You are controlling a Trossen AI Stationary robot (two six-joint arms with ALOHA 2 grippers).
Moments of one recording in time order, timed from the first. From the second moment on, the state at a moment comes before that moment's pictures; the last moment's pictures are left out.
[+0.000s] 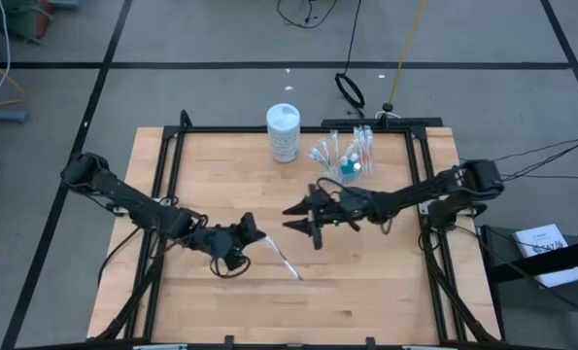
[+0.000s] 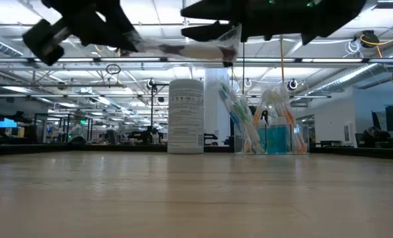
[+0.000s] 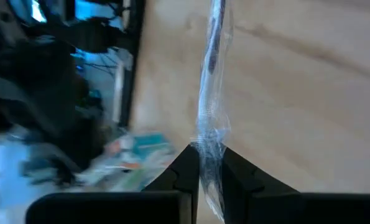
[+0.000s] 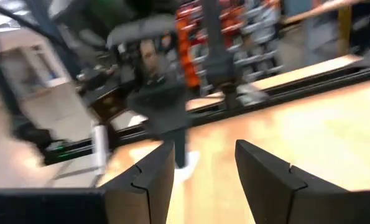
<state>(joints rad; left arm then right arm) -0.45 1.32 0.81 -0.14 -0.51 1.03 0.10 1.59 0.80 0.74 0.01 0.33</state>
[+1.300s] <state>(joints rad) -0.34 1.32 0.81 0.07 -0.49 1.16 0.06 1.75 0.89 0.69 -0.18 0.43</state>
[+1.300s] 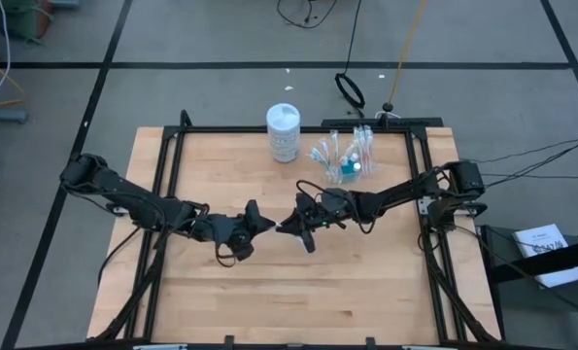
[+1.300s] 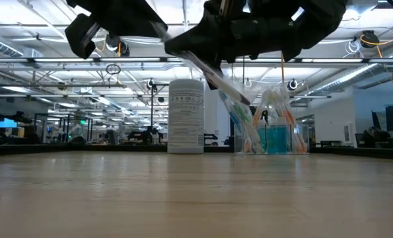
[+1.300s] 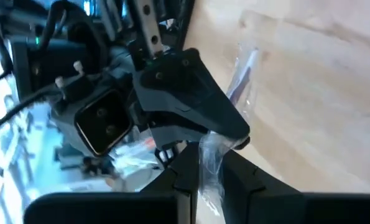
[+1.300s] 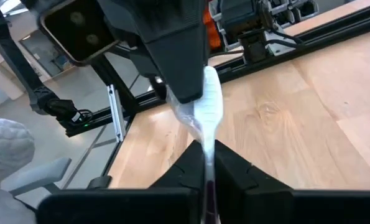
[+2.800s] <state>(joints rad) -0.32 1.32 0.81 0.08 -0.53 0.54 -0.30 1.42 0.31 1.46 0.34 -0.15</state>
